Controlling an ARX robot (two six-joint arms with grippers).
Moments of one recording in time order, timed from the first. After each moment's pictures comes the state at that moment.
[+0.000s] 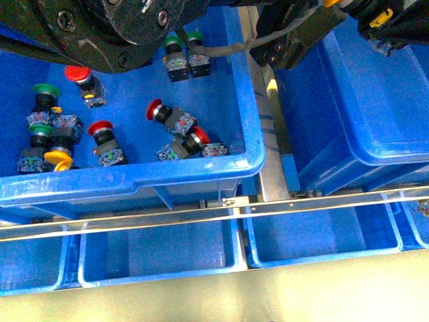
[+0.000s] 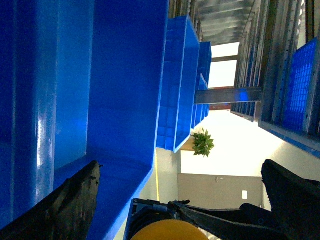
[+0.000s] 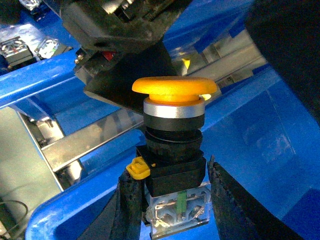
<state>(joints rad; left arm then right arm) -0.73 2.12 1.21 0.81 0.50 -1.28 0.27 1.29 0.70 -0.14 -0.27 -0.96</state>
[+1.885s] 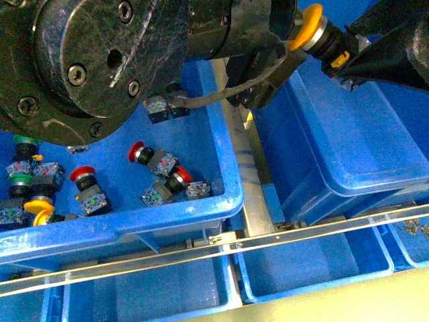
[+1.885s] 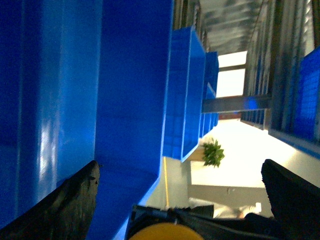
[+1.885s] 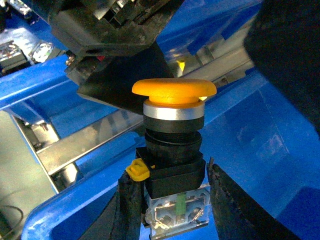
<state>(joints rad) -0.75 2.08 1.20 0.80 0.42 -1.27 0.25 1.27 0.69 -0.14 -0.26 -0.96</state>
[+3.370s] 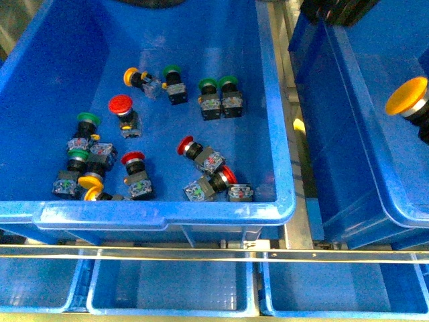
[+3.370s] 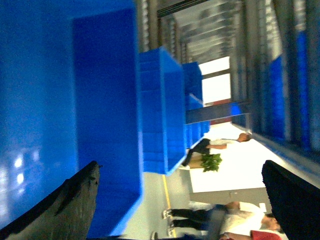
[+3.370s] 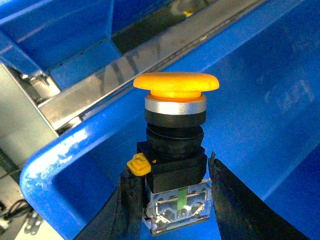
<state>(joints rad) -0.69 1.99 1.27 0.76 0.45 -1.21 0.22 1.27 0.65 -0.17 -0.20 -0.94</state>
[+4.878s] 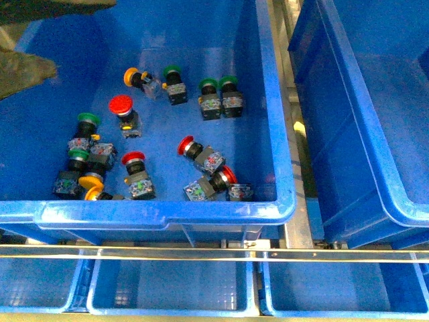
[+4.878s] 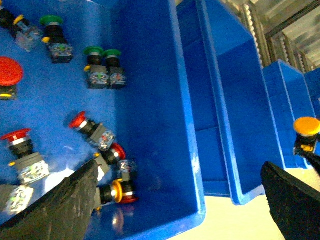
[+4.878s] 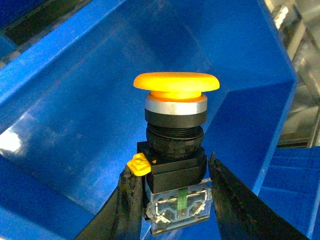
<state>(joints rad) -0.28 1.25 0.53 0.38 0.42 -0.54 0.10 1.05 0.55 -0.04 -0.04 -0.88</state>
